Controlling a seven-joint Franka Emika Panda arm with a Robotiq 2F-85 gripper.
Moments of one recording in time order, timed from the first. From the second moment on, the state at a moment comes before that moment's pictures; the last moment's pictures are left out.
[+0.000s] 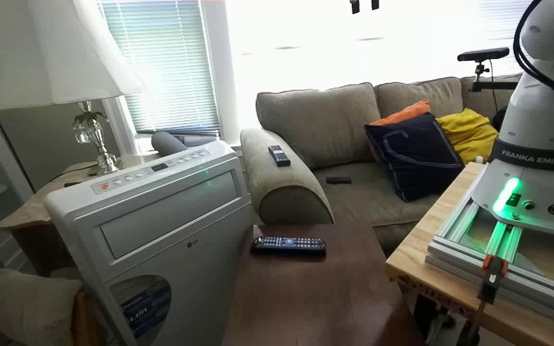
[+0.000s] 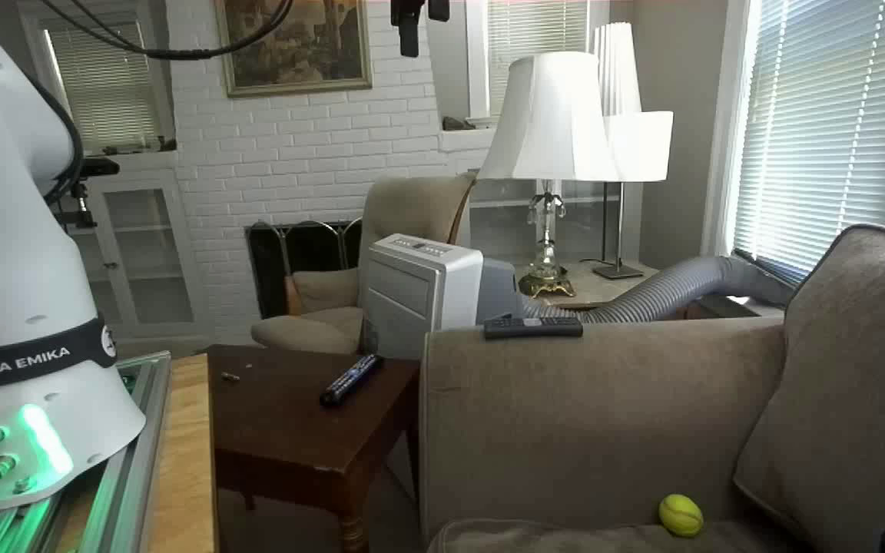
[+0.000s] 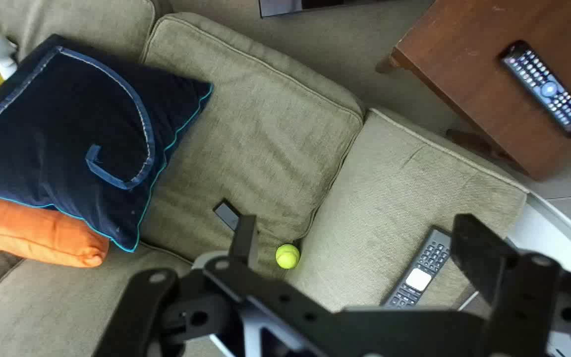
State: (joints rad) arm -0.11 -0.32 -0.03 -2.01 -0.16 1.63 -0.01
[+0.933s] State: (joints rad) arm -0.11 -0.32 -0.04 -2.01 -0.16 1.63 -0.01
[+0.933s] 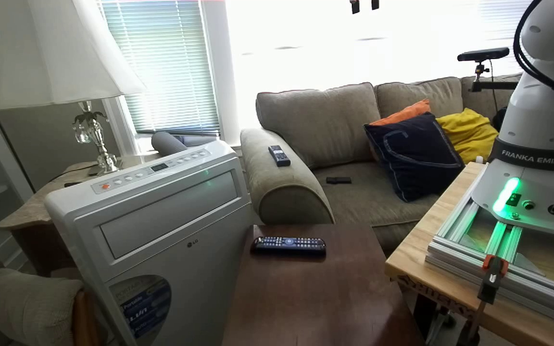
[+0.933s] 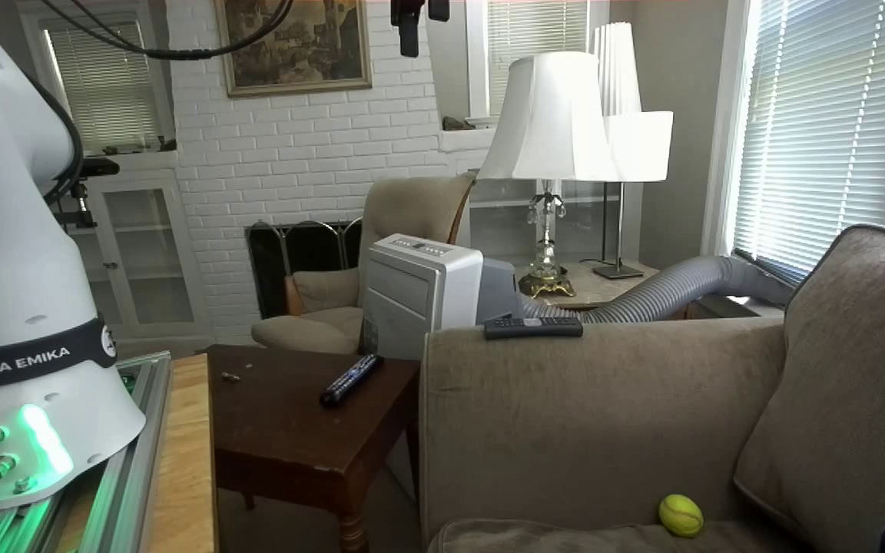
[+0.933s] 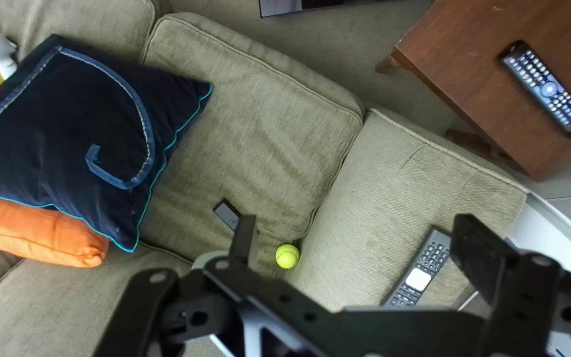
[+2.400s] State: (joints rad) arm 0.24 0.23 0.20 -1.47 -0.25 2.07 -0.05
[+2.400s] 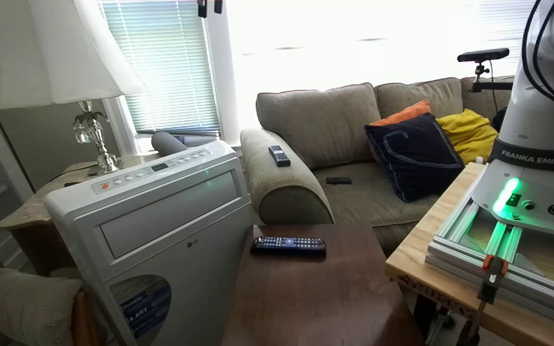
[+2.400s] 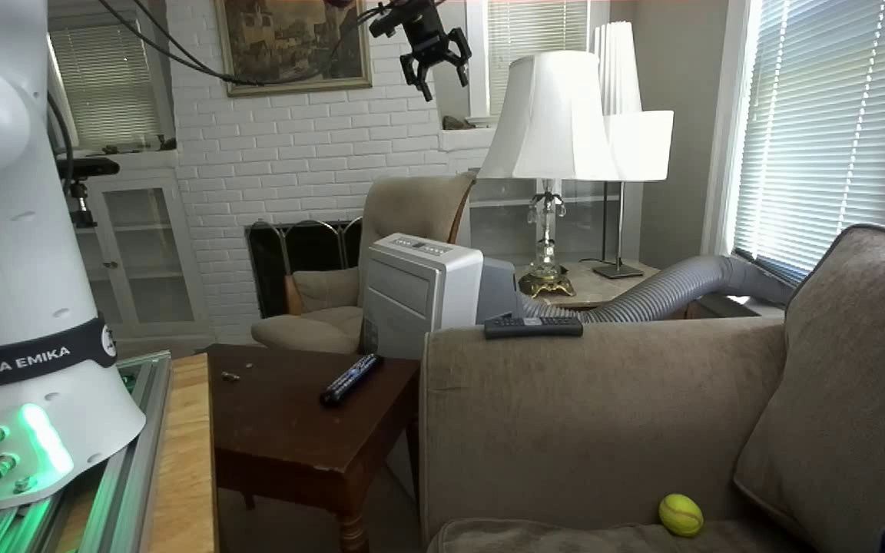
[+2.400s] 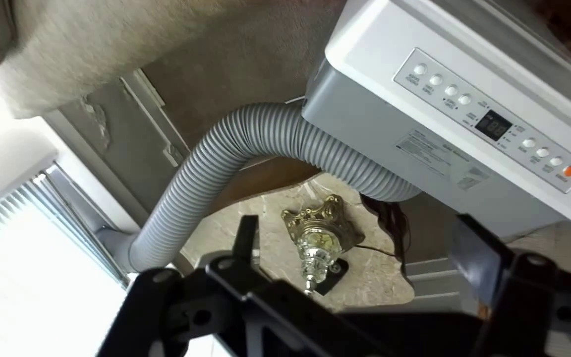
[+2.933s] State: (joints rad) arm 0.38 0.39 0.22 -1.40 -0.35 2.08 -0.17
